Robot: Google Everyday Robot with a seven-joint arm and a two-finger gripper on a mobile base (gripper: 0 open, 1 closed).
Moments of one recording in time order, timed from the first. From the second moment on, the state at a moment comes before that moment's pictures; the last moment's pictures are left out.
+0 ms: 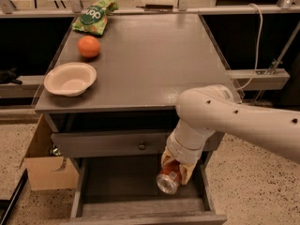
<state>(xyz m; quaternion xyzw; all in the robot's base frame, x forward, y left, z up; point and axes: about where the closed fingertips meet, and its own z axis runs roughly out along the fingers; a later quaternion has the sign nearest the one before) 0.429 -0.064 0.656 -0.95 0.30 0.07 0.09</state>
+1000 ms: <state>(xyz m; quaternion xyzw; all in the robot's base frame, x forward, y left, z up) 0.407 -0.073 0.617 -0.93 0.33 0.11 0.15</state>
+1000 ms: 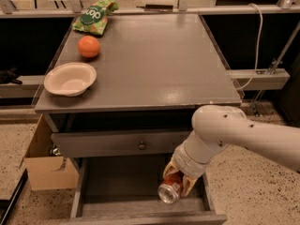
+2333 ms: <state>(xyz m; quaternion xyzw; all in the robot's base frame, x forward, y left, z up) 0.403 -0.076 0.584 -0.90 0.33 0.17 0.20</state>
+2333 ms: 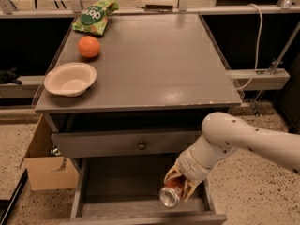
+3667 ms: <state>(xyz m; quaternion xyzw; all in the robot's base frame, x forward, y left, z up) 0.418 -0.052 0.554 -0.88 0.32 0.24 0.25</state>
